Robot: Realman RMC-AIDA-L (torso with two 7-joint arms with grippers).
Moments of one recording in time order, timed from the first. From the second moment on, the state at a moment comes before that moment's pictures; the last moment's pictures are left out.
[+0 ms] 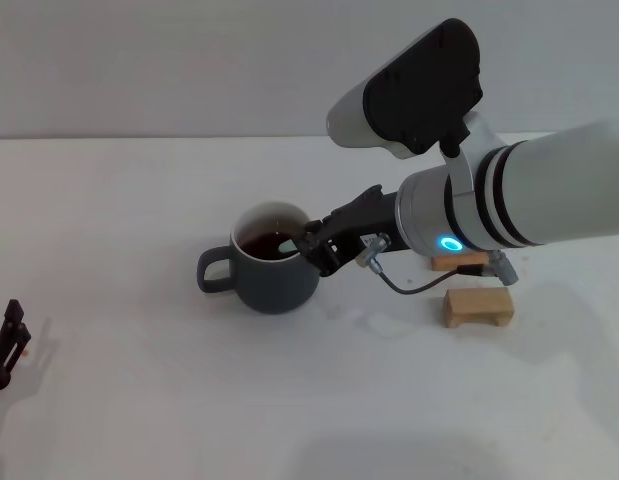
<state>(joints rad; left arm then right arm) -0.09 -2.06 -0.67 -0.23 2.18 1.30 -0.05 0.60 2.08 1.29 1.45 -2.50 1.01 -0.27</state>
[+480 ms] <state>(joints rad) -0.09 -2.06 -0.68 -0.23 2.18 1.30 -0.05 0.64 2.08 1.28 1.42 -2.50 0.98 -0.26</state>
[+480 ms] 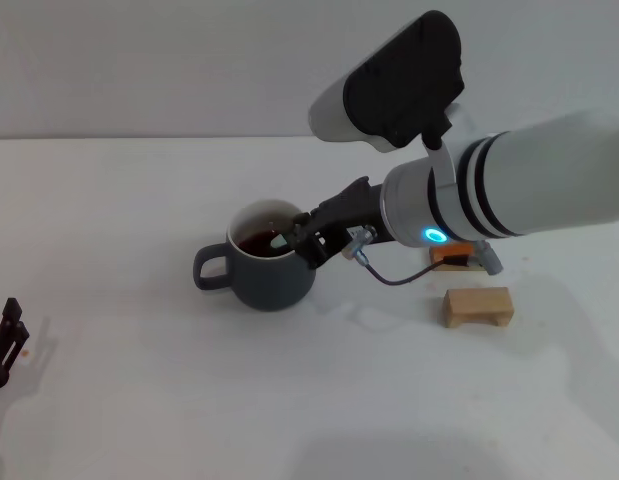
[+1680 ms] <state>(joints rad) -0.09 -2.06 -0.68 -0.23 2.17 1.30 -0.05 0.66 2.08 1.31 1.40 -2.52 0.99 -0.26</state>
